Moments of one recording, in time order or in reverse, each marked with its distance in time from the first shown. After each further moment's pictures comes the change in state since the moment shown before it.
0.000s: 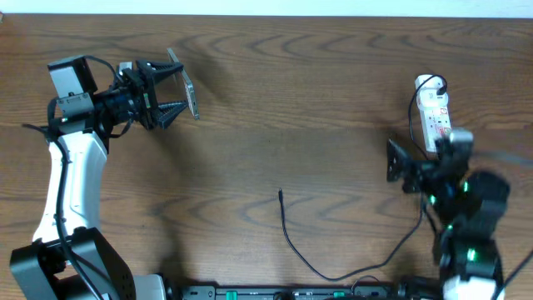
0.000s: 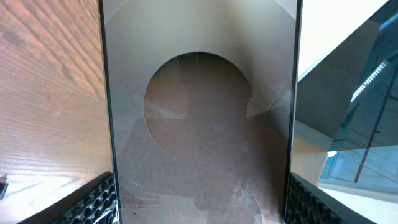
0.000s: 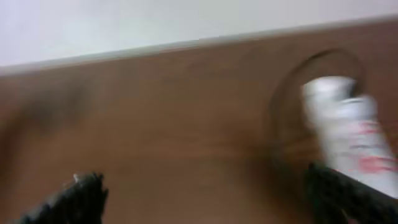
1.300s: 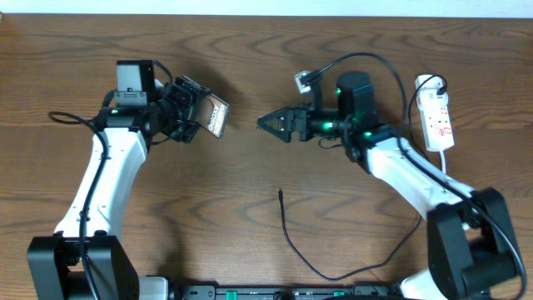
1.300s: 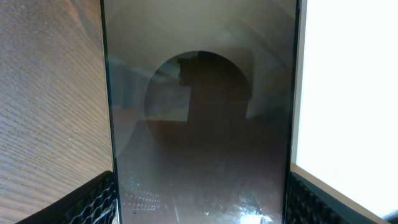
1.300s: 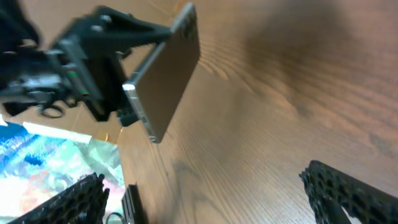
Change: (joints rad) left arm -0.270 -0.001 0.000 -0.194 -0.644 0.058; right arm 0.533 0.917 0.401 0.436 -0.461 0.465
